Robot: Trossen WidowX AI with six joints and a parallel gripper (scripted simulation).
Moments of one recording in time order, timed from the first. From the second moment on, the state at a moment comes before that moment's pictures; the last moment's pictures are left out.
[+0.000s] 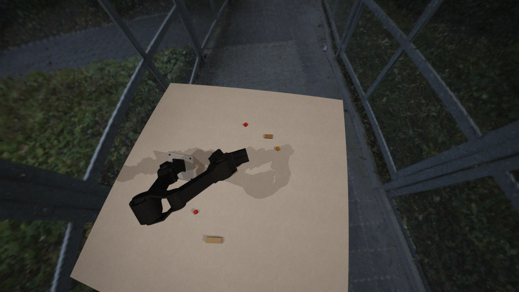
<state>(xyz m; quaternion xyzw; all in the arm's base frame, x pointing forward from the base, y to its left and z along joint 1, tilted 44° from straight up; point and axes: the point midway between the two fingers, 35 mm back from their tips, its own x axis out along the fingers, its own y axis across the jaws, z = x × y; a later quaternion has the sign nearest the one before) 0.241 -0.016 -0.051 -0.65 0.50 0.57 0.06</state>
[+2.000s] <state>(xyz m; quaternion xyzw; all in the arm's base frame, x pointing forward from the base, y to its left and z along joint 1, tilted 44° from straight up) 0.241 -0.017 -0.053 -0.65 0.50 0.57 0.06</state>
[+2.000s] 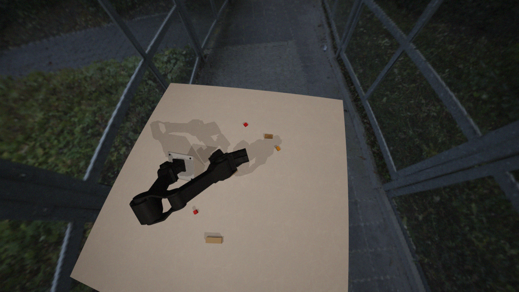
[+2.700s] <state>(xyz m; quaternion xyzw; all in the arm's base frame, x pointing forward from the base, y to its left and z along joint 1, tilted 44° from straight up) 0.240 -0.013 -0.045 -0.64 0.50 0.58 0.05</state>
